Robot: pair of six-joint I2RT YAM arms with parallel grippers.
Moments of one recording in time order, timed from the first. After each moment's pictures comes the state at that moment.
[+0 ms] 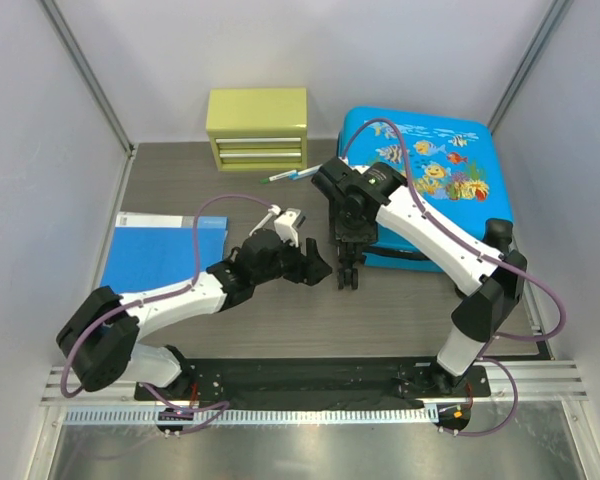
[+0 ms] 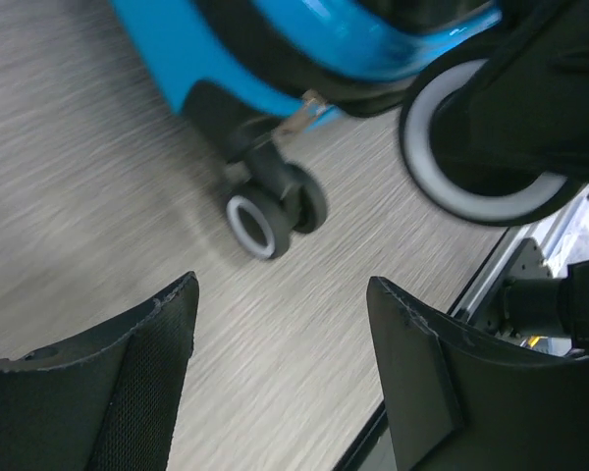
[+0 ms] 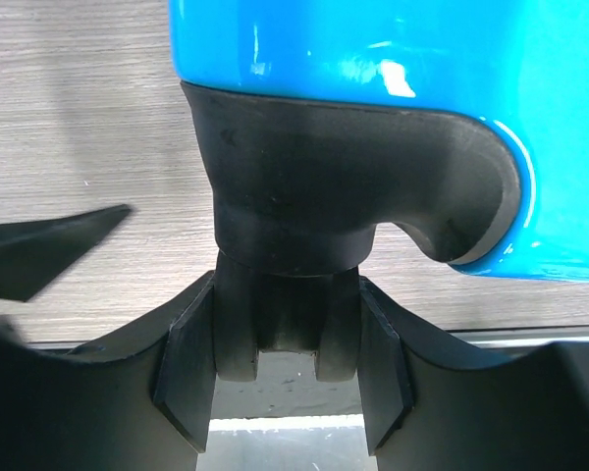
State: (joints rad) left arm -0.81 1.33 0.72 0.19 0.12 -0.55; right arm 0.77 1.69 1.78 -1.35 0.31 0.73
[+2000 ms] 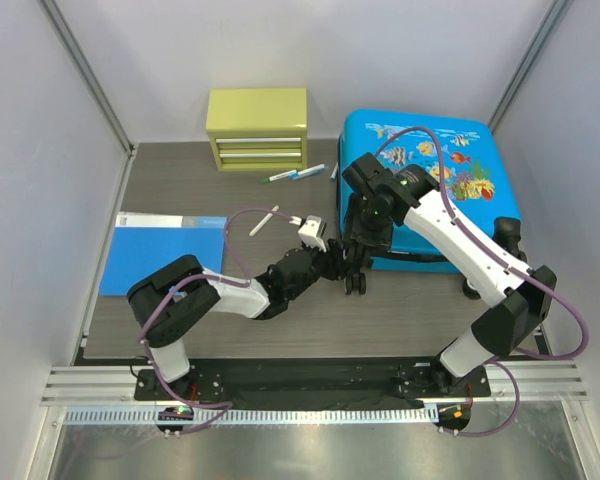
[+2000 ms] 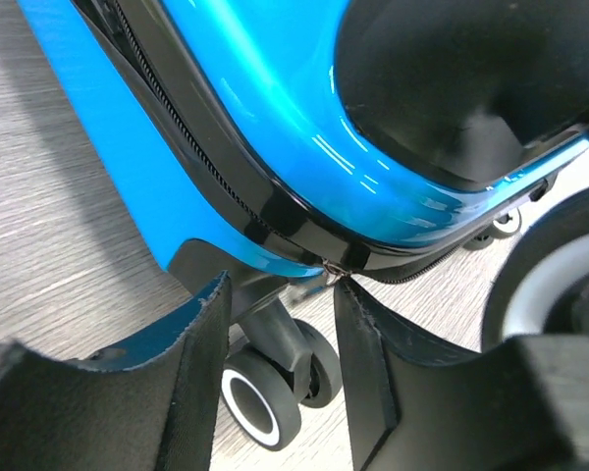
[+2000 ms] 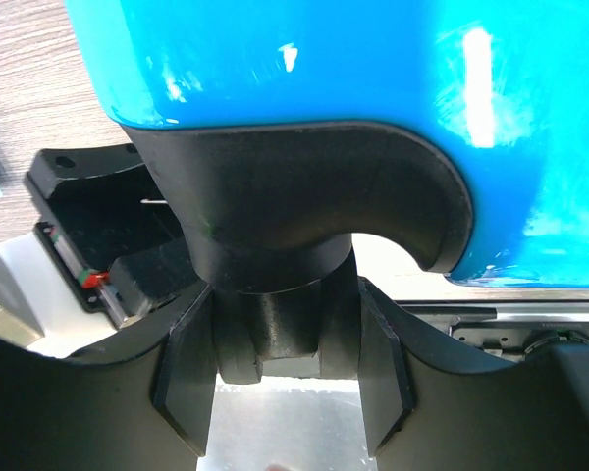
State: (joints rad) left arm -0.99 1.77 0.74 0.90 -0.21 -0.57; right arm 0.64 1.56 1.64 -1.29 0.11 0.81
